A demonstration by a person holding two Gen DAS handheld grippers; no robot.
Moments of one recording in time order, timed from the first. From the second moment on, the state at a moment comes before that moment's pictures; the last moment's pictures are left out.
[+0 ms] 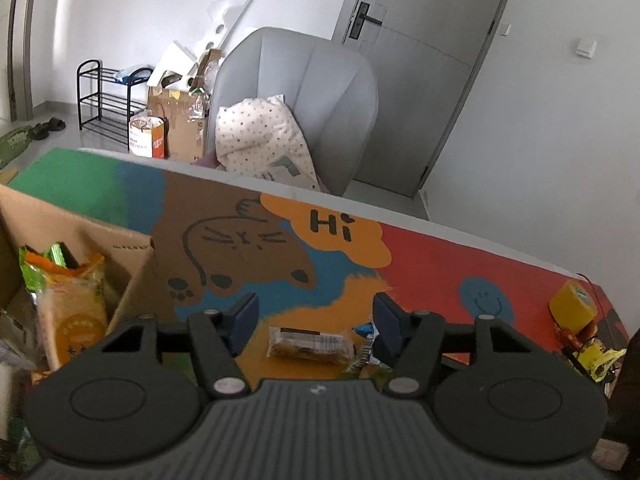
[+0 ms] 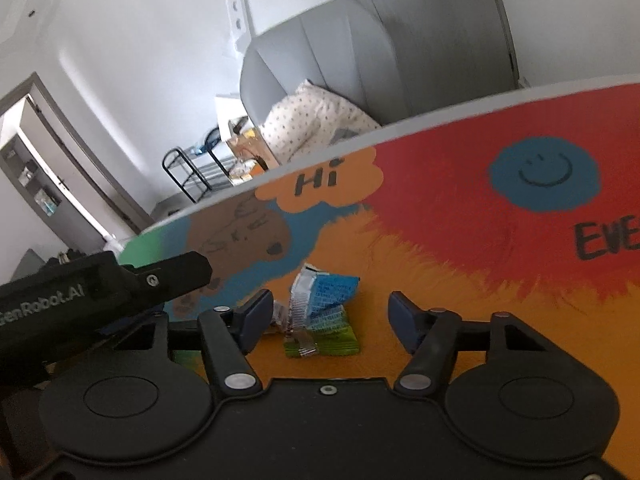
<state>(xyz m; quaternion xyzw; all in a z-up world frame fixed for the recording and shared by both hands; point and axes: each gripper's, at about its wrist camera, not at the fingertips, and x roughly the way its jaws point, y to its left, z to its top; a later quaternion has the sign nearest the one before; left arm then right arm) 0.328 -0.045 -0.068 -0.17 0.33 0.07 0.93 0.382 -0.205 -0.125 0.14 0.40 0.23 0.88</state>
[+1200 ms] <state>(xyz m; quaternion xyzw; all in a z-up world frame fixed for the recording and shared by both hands) 0.354 -0.073 -0.125 -0.10 0.36 0.06 0.93 0.350 -0.254 -0.119 0.13 0.38 0.17 0.90</state>
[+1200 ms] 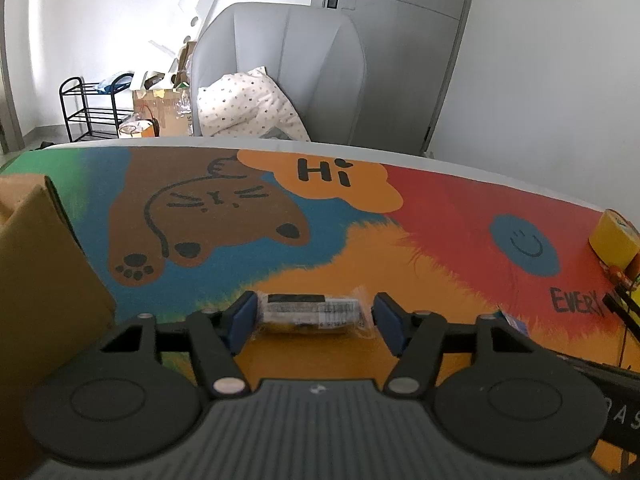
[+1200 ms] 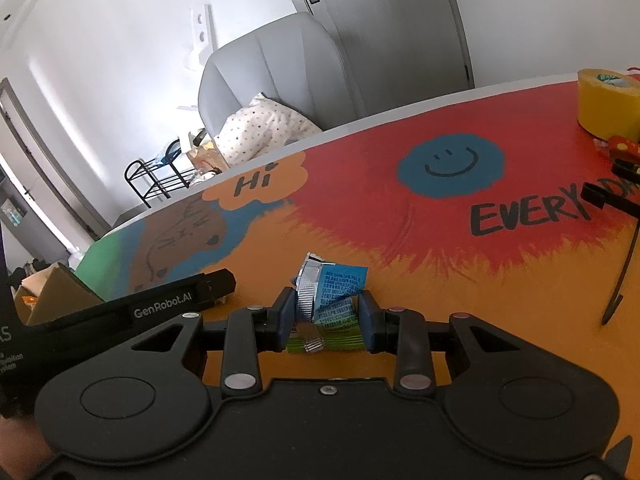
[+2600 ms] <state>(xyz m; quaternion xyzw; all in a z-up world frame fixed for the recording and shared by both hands) 0.242 0.003 -0.020 -0.12 0.28 0.08 0.95 0.277 -0.173 -0.036 0.11 0.30 0.25 0.91</state>
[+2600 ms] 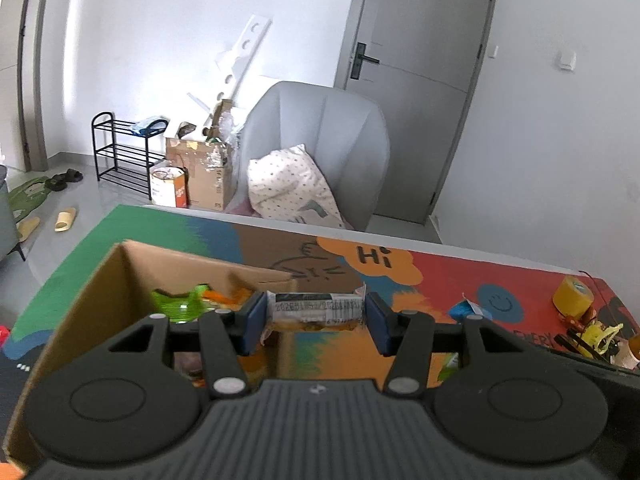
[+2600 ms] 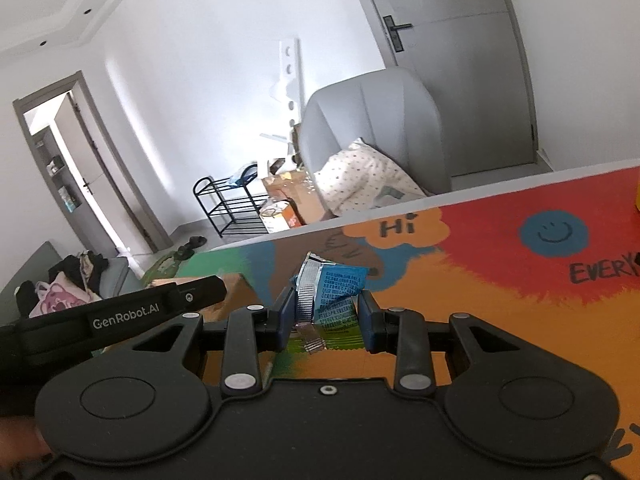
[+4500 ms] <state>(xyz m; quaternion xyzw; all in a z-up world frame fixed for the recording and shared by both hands) 0.146 0.173 -0.020 -0.21 0.24 0.21 0.93 0.249 -0.017 -0.027 0.08 0.30 0.39 0.87</state>
